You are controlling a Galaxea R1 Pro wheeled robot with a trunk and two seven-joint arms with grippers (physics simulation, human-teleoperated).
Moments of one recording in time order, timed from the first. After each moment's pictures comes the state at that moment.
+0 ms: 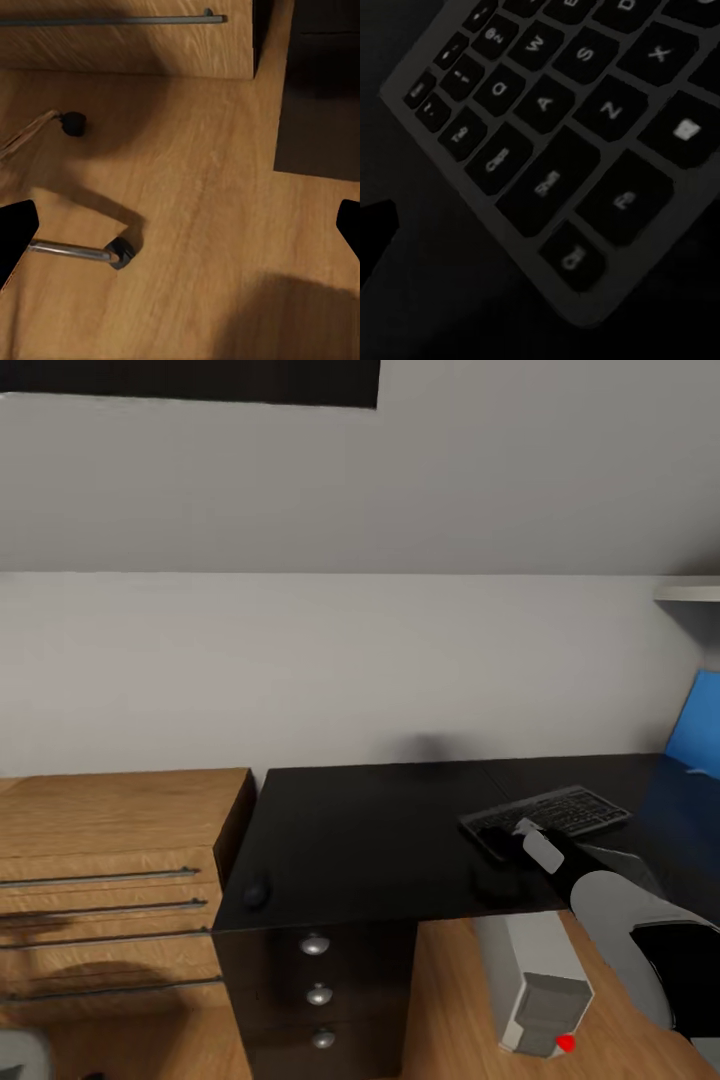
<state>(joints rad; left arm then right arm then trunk) -0.09 0.00 -0.46 -0.46 0.41 -0.31 0.60 -1.05 -0.17 0.16 -0.18 -0.77 0.36 -0.09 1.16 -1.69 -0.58</state>
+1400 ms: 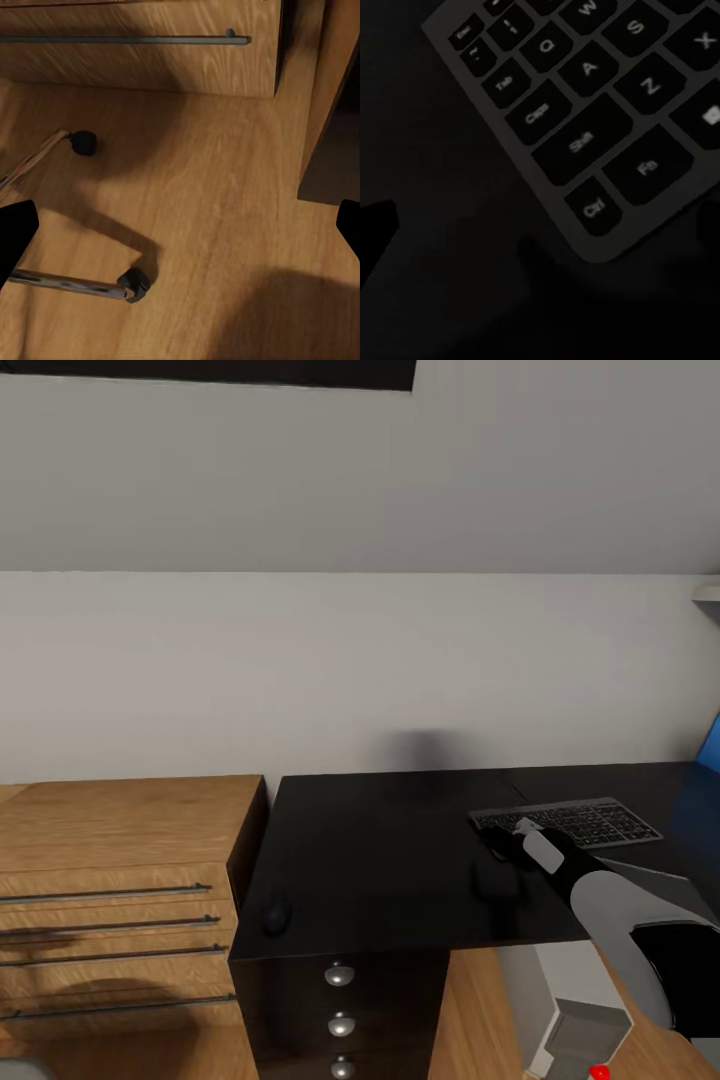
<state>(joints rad) -0.09 0.00 -0.46 -0.46 0.41 -0.31 0.60 -1.05 -0.17 0.16 -0.18 -0.77 0.35 -0.09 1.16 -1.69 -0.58</state>
